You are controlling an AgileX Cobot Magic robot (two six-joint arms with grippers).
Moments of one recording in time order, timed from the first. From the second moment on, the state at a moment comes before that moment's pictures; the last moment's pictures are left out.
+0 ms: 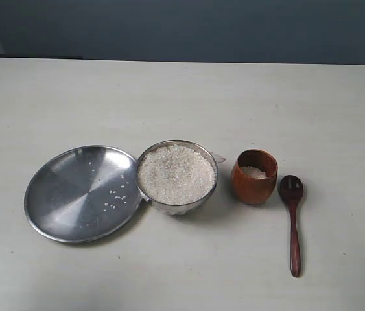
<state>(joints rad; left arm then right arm) -0.04 0.00 0.00 -0.02 0.30 0.04 -0.06 0.01 0.00 -0.05 0.36 0.00</state>
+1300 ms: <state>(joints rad) -0.04 0.00 0.00 -0.02 0.30 0.04 -0.06 0.01 0.00 -0.05 0.36 0.00</state>
